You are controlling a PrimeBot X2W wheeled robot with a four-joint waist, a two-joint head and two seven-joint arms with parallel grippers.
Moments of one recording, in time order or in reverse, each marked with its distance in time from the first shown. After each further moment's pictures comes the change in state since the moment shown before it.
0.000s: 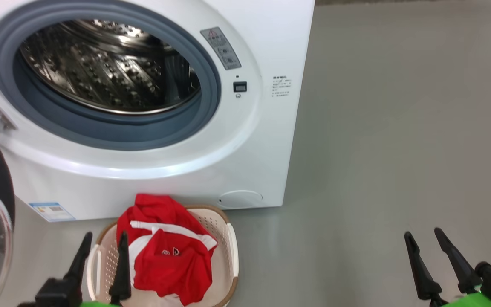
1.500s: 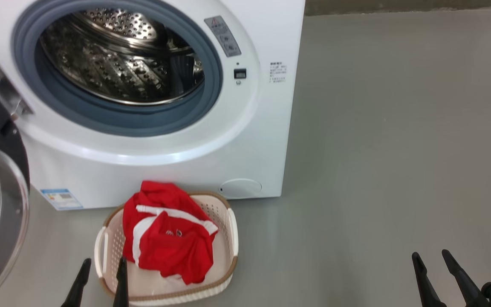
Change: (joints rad) left arm 0.155 0.007 0.002 -0.110 -0.003 0.000 0.000; right arm 0.092 0.018 -0.040 -0.006 -0.007 0.000 0.000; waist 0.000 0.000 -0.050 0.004
